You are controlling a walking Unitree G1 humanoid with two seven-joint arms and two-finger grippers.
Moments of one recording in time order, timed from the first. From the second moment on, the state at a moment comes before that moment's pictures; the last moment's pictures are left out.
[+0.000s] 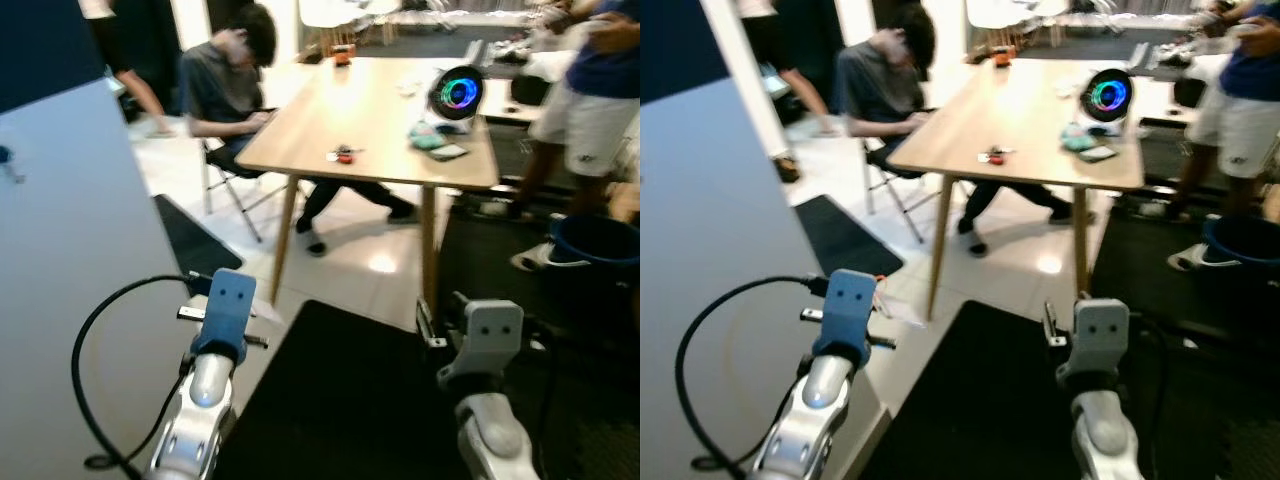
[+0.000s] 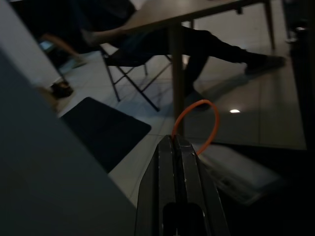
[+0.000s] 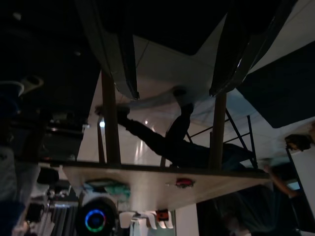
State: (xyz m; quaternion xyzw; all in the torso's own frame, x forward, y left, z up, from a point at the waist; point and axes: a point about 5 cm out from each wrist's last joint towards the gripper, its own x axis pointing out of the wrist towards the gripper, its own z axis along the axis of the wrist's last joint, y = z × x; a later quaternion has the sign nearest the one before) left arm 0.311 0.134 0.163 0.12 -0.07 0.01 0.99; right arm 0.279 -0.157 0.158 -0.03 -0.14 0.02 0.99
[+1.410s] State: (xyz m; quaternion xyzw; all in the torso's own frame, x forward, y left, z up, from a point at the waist) left arm 0.314 0.113 0.177 0.06 -0.09 -0.05 0.99; right arm 0.283 -0.162 0.167 -0.05 -0.16 0.03 0.99
